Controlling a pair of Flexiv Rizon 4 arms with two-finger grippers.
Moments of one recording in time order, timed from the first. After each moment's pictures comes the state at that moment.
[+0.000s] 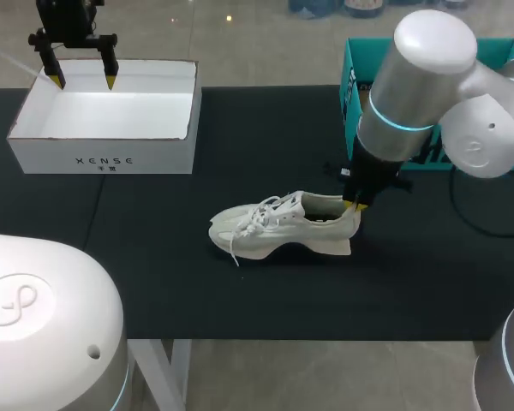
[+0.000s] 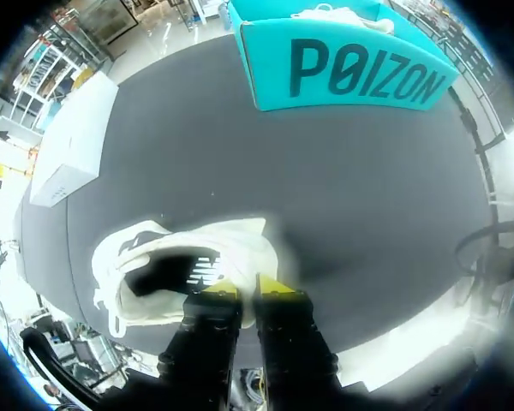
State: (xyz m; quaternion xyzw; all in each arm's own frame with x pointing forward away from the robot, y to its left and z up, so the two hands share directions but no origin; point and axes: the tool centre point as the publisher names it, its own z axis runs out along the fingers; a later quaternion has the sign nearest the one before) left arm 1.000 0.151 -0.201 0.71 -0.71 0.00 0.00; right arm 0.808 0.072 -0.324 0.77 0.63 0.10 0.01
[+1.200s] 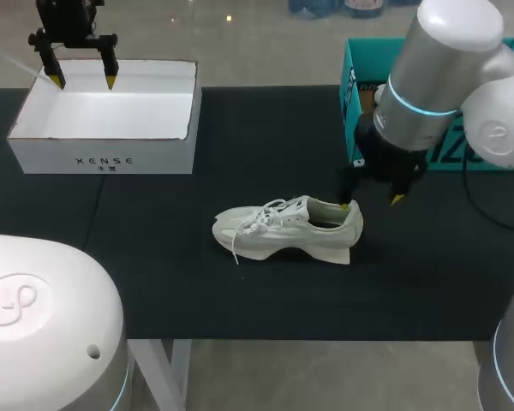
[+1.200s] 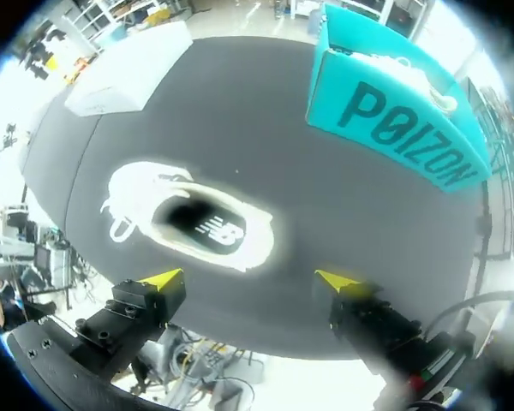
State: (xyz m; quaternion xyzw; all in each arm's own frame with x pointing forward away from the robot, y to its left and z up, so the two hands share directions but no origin) left arm 1.000 0.151 -0.201 0.71 -0.71 0.00 0.00; right arm 0.786 0.048 -0.292 0.60 0.79 0.09 0.01
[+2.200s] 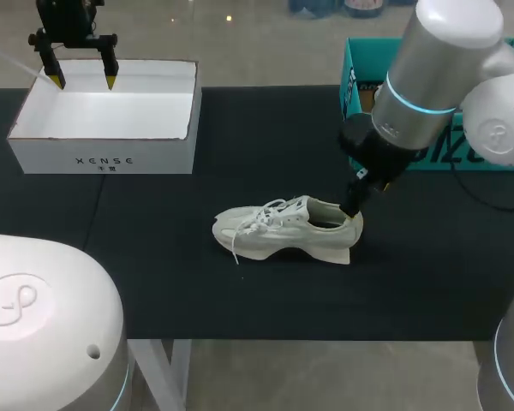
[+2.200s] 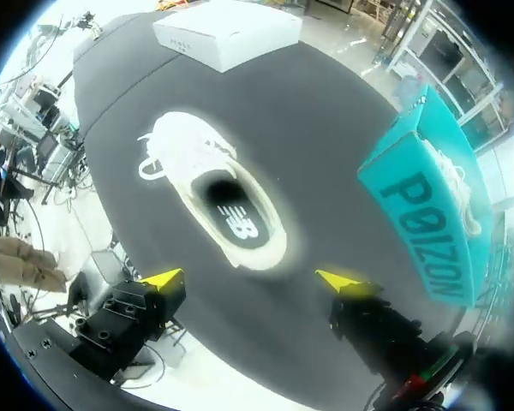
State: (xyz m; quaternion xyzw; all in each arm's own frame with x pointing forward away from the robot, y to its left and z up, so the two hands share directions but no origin) left arm 1.000 0.151 -0.201 0.71 -0.71 0.00 0.00; right arm 0.784 0.049 -0.287 0.37 0.93 0.09 0.04
